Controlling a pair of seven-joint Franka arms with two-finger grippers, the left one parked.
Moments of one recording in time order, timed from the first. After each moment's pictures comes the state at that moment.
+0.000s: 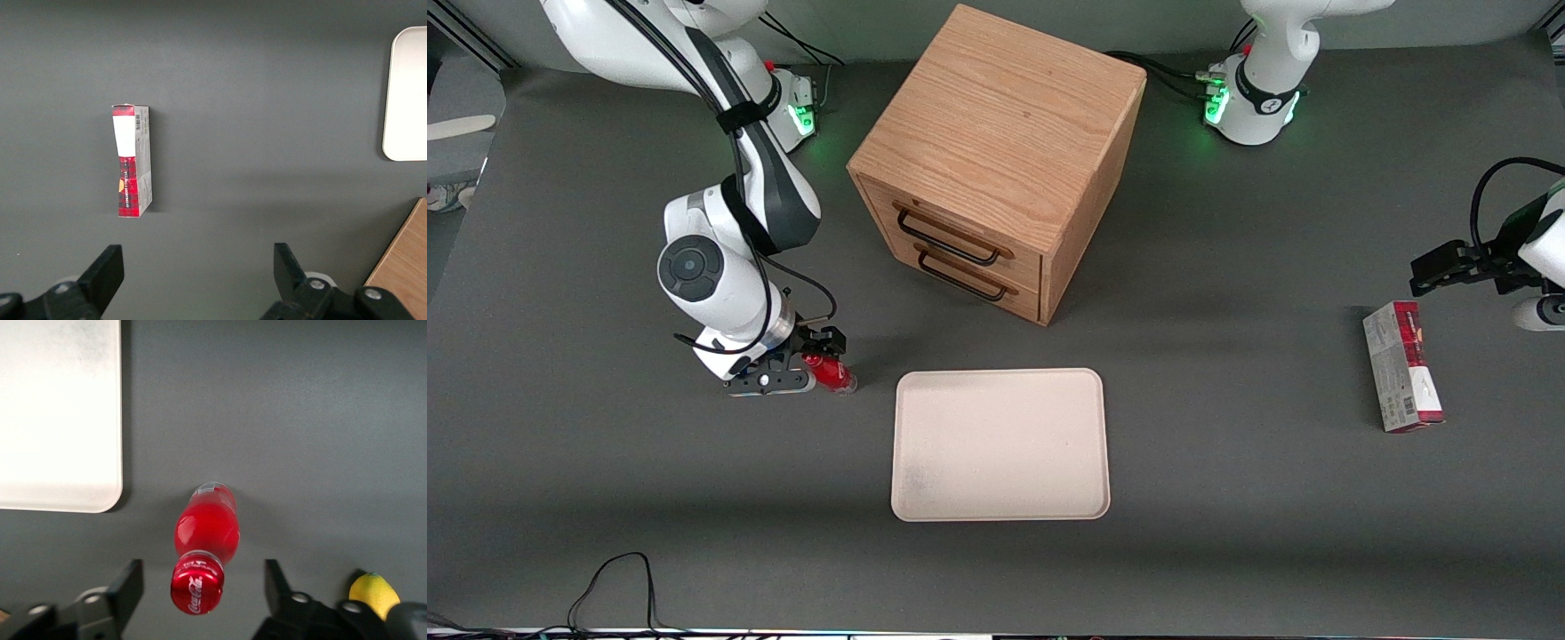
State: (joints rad) arm 0.38 0.32 -0.05 -1.91 0.01 2.22 0.29
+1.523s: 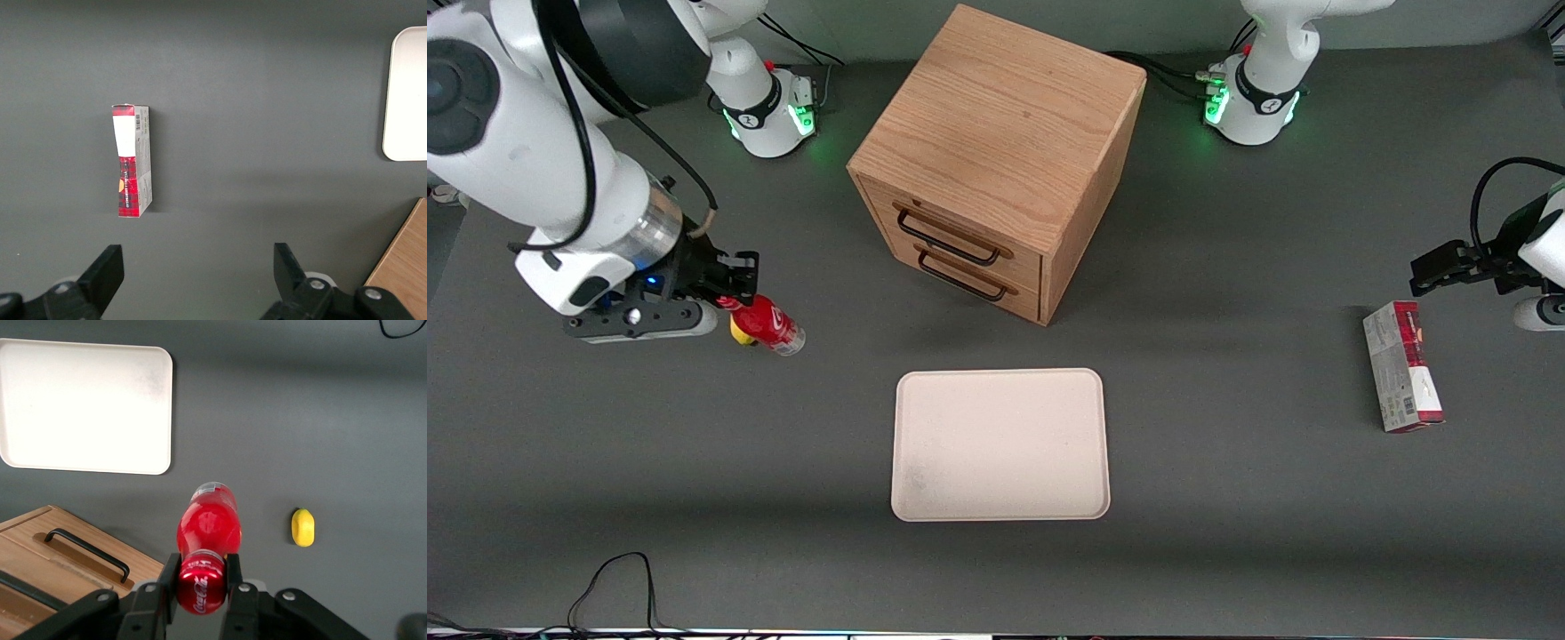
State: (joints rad) arm 0.38 0.29 -0.05 -1.23 0.01 1.47 0.29
